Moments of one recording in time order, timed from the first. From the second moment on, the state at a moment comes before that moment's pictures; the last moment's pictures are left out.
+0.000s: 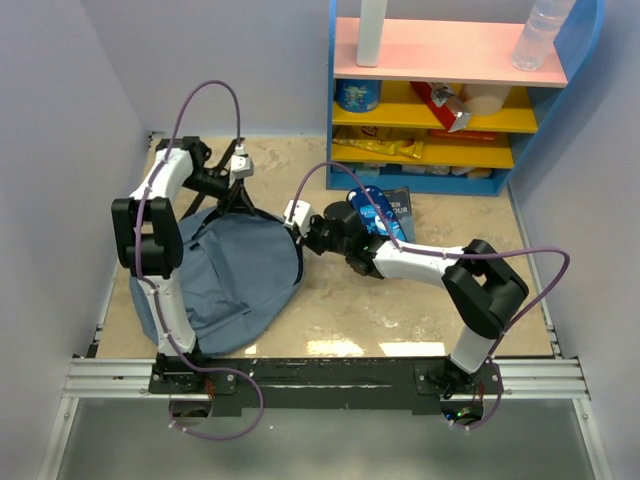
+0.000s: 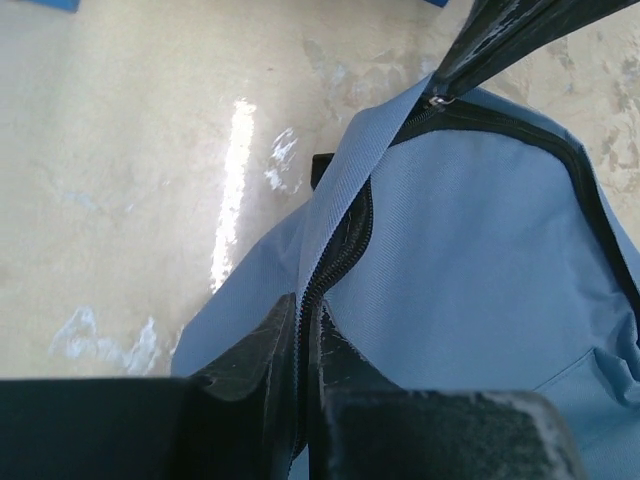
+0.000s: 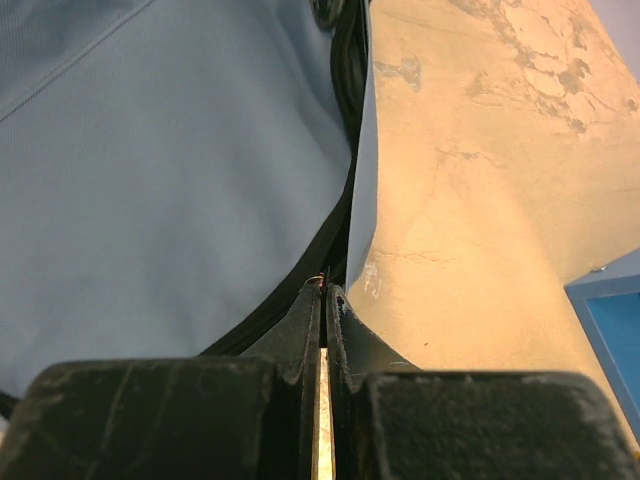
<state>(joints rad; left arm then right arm) 0.01 2.09 1.77 -1.30 1.02 1.43 0.81 1.73 1.00 0.32 -0.15 -0.37</state>
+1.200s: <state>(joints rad) 0.17 1.91 1.59 -0.66 0.85 0.43 0.81 1.67 0.99 0.31 -0.04 -0.33</state>
